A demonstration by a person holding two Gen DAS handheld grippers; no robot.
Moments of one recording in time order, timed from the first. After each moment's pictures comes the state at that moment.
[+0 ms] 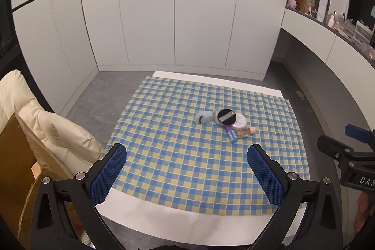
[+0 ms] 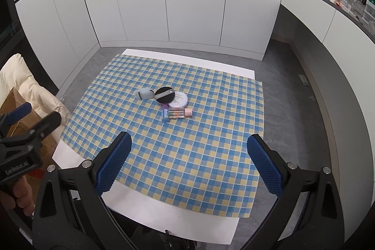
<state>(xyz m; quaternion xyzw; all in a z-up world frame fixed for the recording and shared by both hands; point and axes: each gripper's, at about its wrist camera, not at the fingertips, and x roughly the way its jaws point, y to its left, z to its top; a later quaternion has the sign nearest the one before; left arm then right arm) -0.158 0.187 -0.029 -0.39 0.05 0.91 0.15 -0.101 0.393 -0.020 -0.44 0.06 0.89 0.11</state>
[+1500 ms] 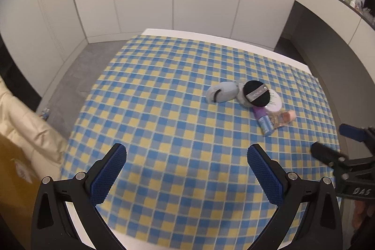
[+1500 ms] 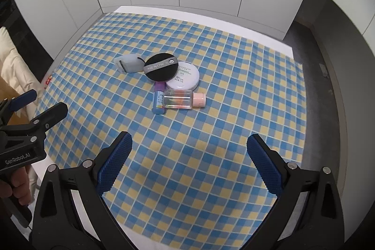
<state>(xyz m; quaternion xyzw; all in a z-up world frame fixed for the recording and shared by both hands) -0.266 0.205 -0.157 -0.47 0.05 0.87 0.16 -0.206 0.413 -0.160 -0.52 0.04 0.85 0.06</state>
